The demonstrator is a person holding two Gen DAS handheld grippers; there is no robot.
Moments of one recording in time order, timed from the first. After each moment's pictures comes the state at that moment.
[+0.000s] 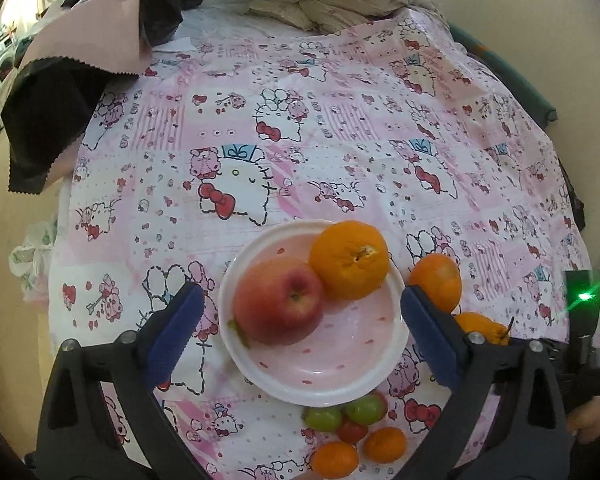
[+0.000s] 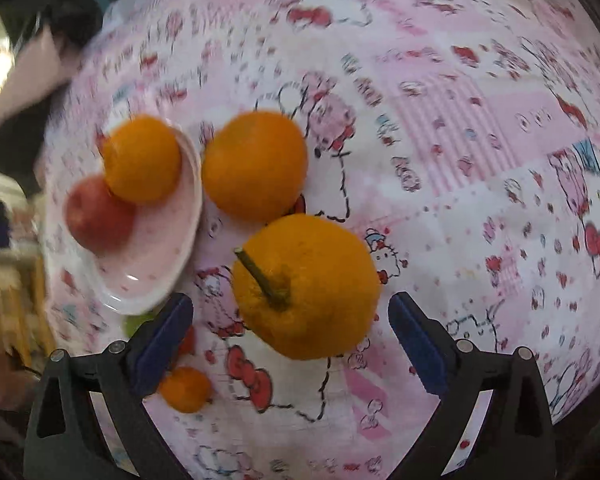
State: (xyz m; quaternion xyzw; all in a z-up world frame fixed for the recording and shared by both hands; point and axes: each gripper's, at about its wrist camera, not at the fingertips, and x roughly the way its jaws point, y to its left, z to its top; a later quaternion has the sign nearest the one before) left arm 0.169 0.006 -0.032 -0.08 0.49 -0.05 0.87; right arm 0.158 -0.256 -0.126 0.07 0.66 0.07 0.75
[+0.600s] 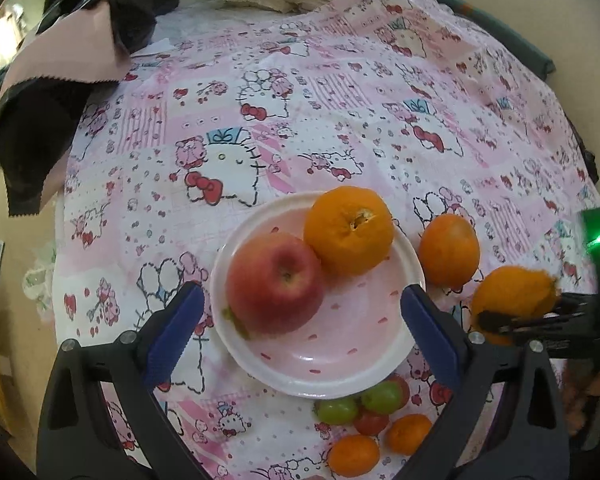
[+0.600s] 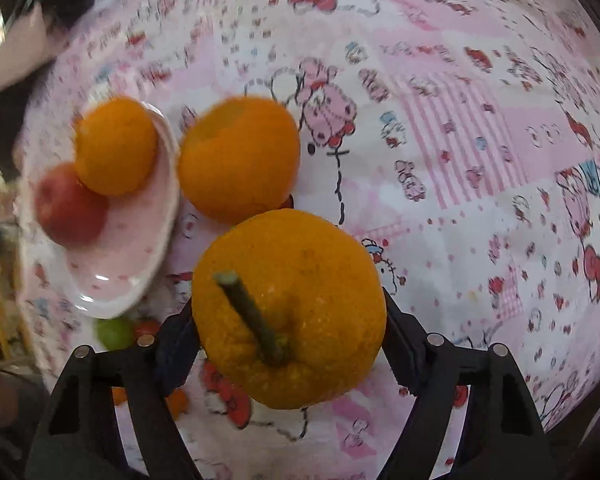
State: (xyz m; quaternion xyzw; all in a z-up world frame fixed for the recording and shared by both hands) left arm 0.169 -0.023 -0.056 -0.01 0.51 -0.06 0.86; right arm 0.159 -0.269 -0.118 0.09 0.65 0.07 0.75
